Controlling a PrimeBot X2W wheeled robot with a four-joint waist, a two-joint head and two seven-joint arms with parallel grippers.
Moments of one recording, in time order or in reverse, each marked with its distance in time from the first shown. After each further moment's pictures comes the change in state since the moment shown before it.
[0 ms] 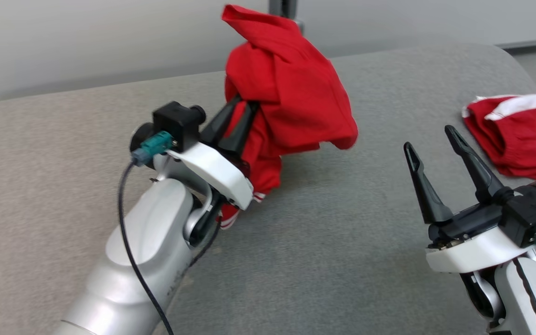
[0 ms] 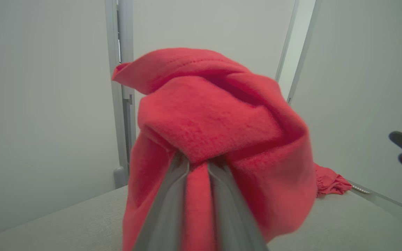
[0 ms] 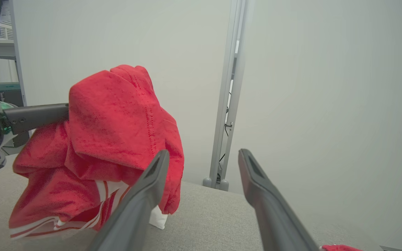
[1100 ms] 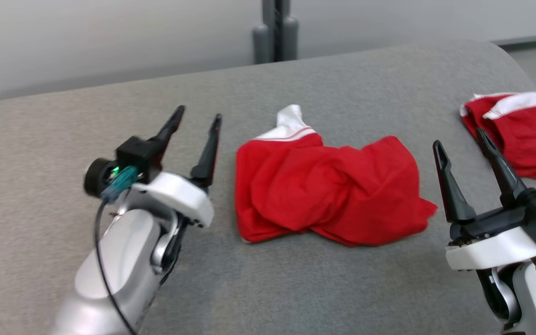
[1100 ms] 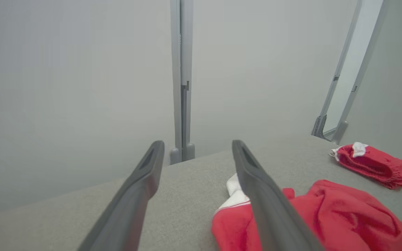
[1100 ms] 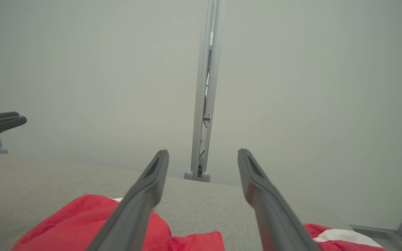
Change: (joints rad) left arm 0.106 0.066 0.035 -0.029 0.065 0.146 -0.032; right arm 0.023 0.015 -0.102 0.018 -0.015 0.000 0.000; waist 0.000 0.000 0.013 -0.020
